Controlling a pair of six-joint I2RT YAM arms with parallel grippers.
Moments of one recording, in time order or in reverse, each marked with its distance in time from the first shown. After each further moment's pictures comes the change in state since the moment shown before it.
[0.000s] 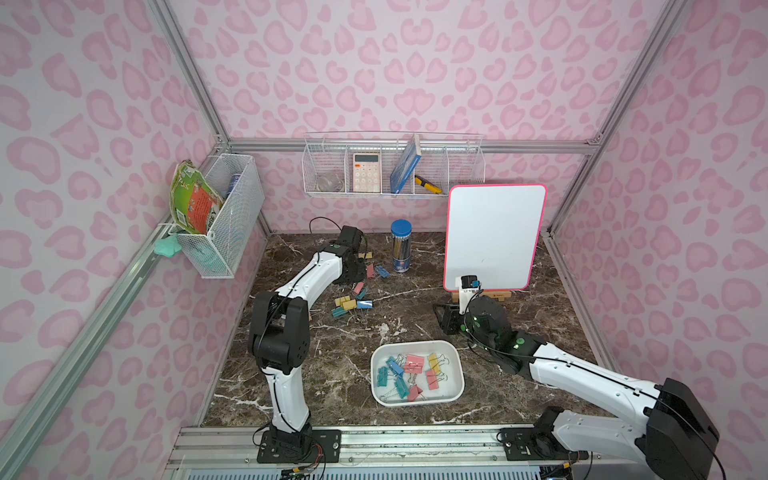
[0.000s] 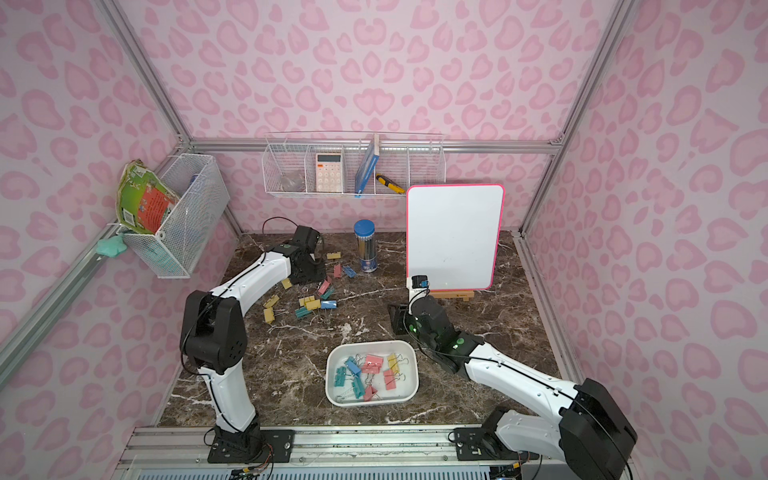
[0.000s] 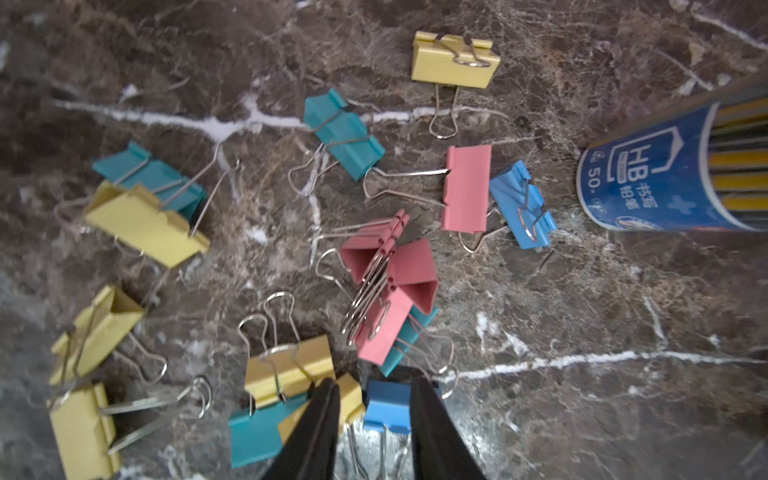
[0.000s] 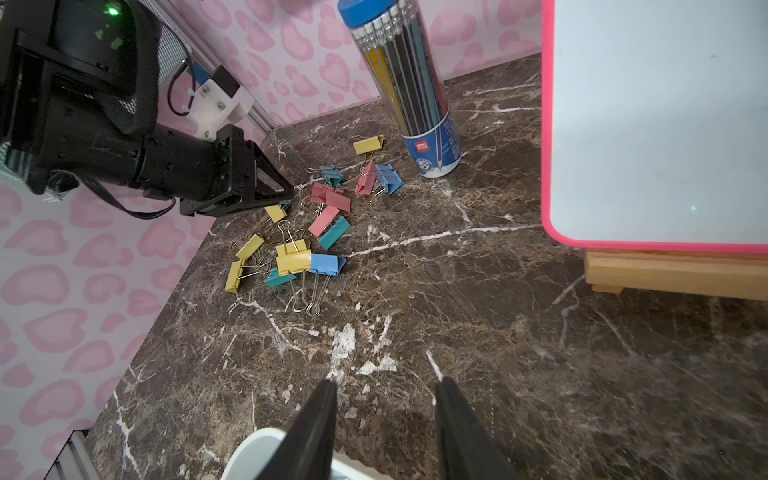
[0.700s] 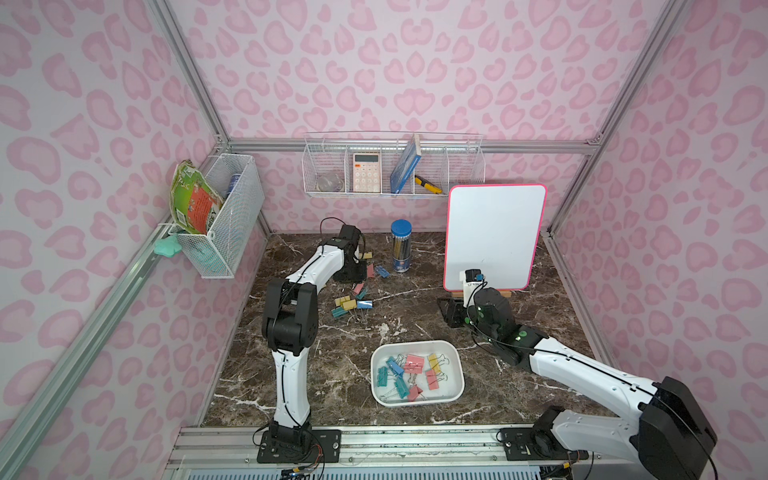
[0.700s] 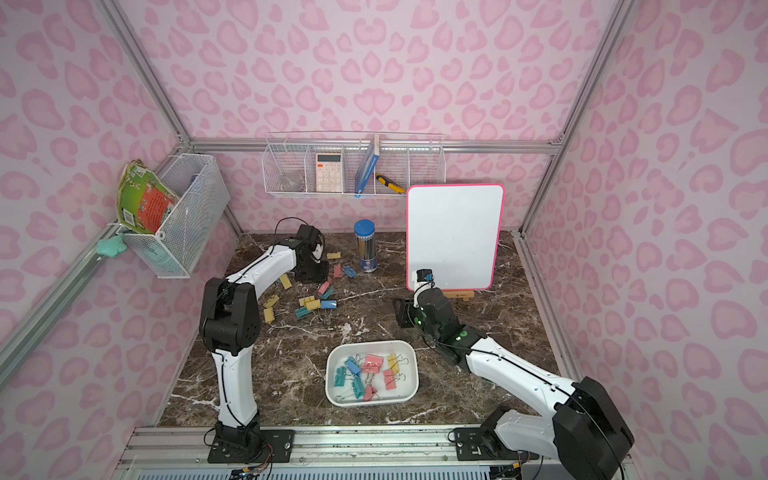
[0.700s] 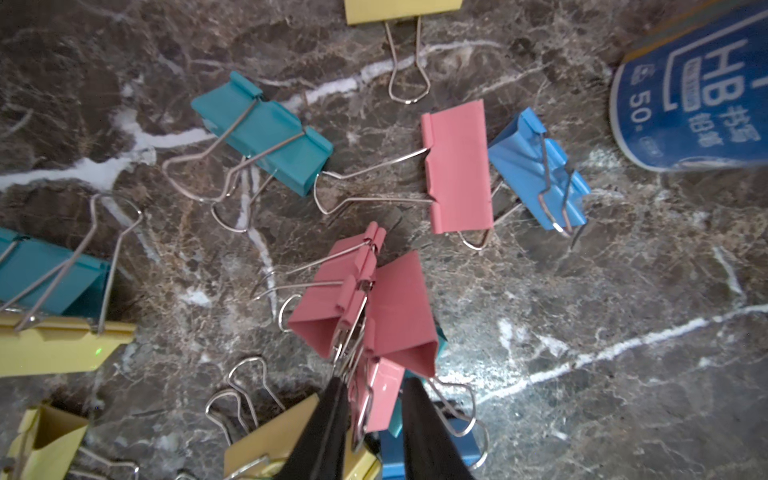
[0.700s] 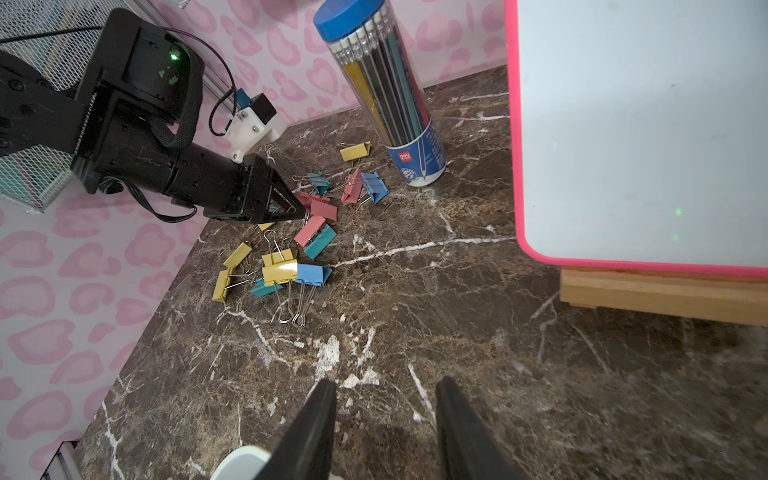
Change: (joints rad) left arm 0.051 0.160 0.130 -0.087 0.133 0.200; right arm -0.081 0.026 0.023 -0.010 -0.070 -0.027
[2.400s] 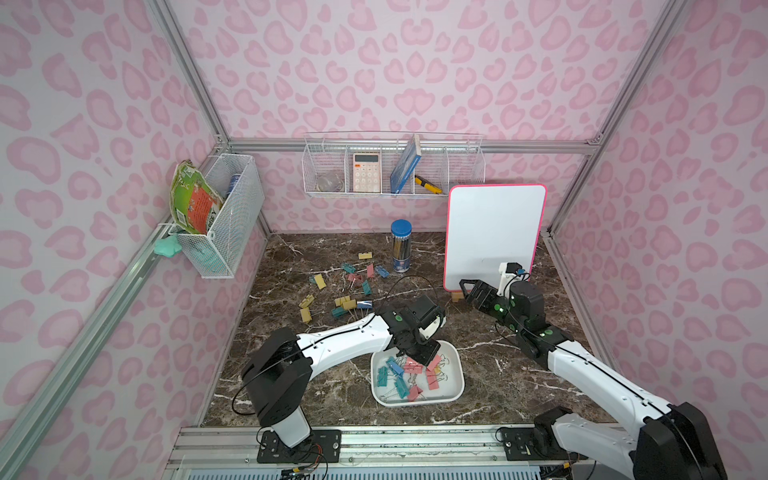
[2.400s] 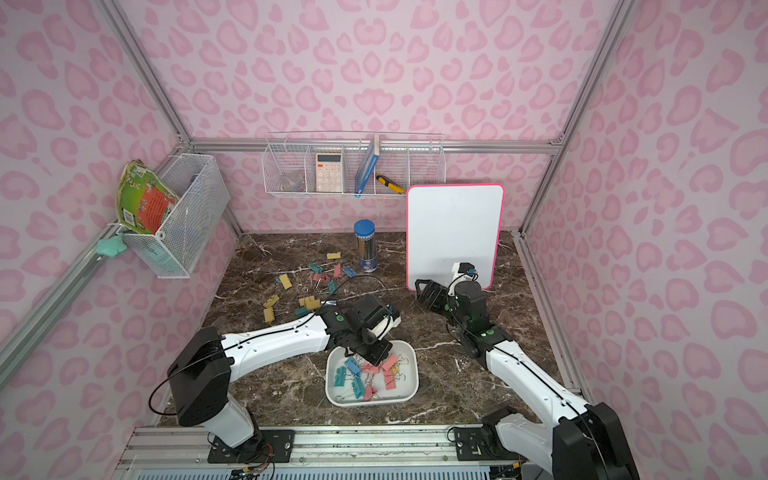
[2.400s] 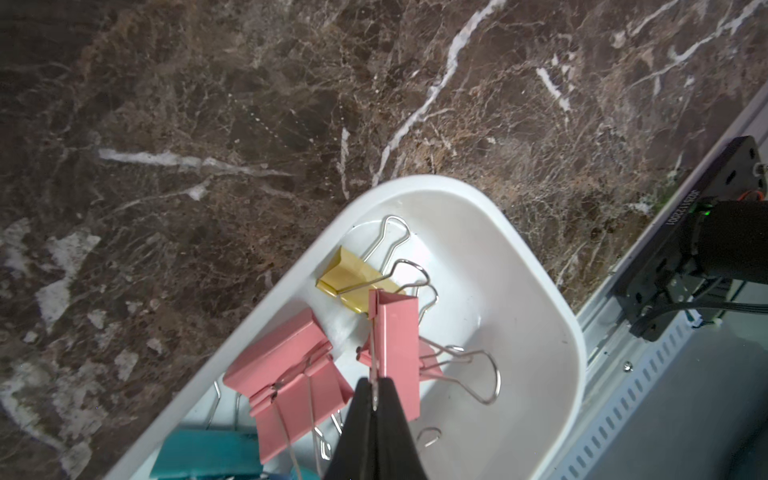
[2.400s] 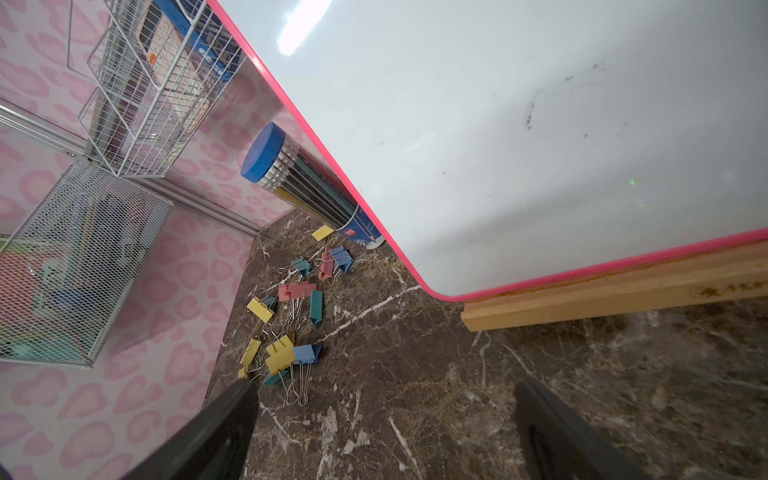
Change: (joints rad) left arm -0.720 -0.448 -0.559 0.206 0.181 -0.106; right arm -0.302 -0.093 -0.073 0.060 -0.156 0.188
